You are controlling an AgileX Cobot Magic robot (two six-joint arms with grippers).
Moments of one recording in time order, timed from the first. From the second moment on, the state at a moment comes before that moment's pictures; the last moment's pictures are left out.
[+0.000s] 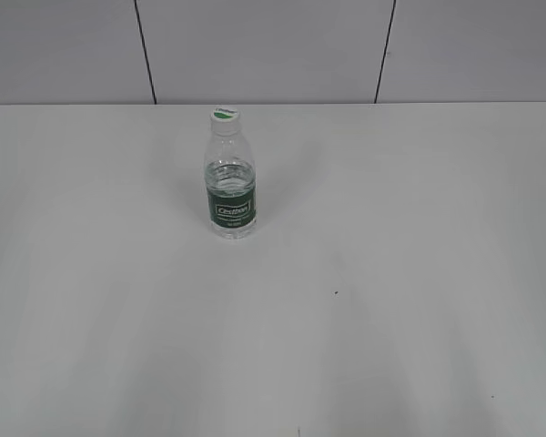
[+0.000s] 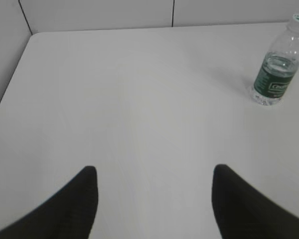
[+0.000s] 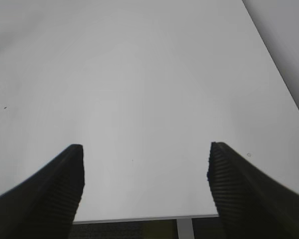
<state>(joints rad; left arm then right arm) -0.02 -0.01 -0.52 0.02 1.06 -0.01 0.06 -0.01 -0.52 -0.02 1.09 -0.09</state>
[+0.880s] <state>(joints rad) -0.02 0.56 -0.55 0.02 0.12 0.12 0.06 -0.01 -0.52 -0.02 1.09 -0.09</state>
